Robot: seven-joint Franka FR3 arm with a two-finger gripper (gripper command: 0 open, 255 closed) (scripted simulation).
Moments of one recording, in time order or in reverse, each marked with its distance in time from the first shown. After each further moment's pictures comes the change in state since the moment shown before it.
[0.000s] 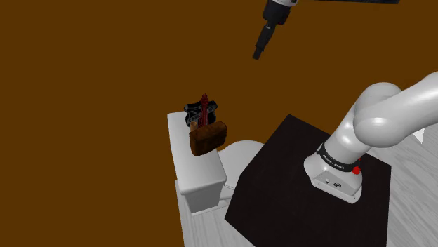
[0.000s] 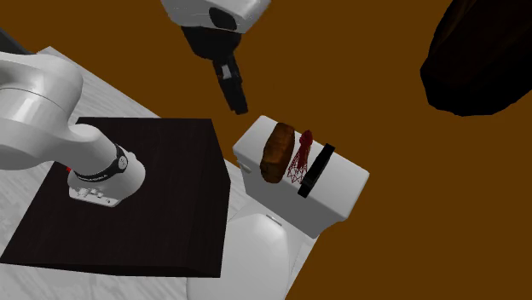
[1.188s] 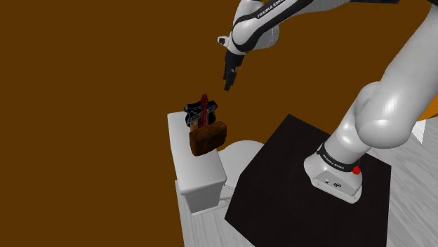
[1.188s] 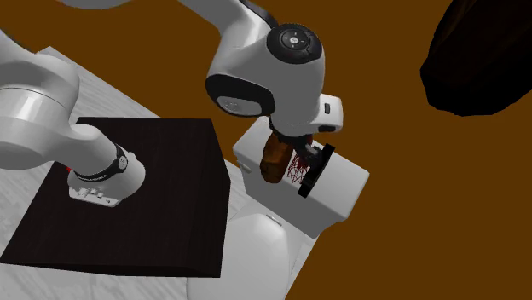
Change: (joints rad) arm 0.095 0.637 -0.121 0.104 0.139 0.486 -0.589
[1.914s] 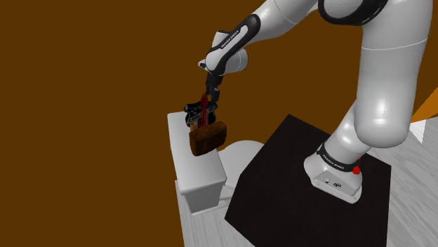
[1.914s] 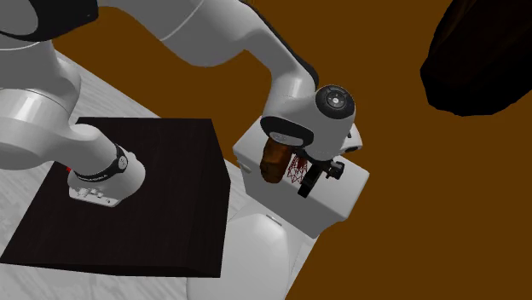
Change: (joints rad) arm -0.040 0.435 0.083 0.272 0.113 0.129 -0.315
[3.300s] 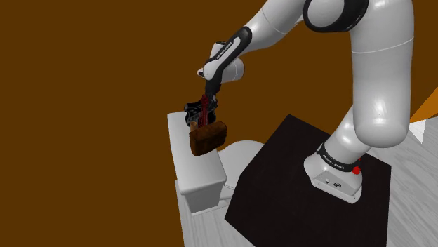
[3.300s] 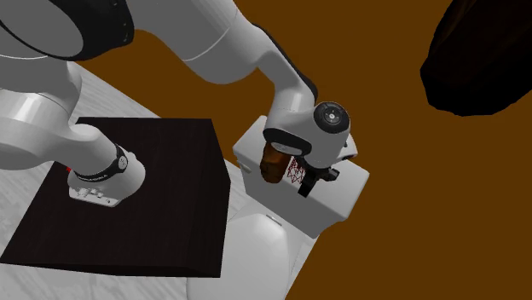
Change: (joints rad) arm -0.017 0.106 0.028 0.036 0.025 0.067 -0.042
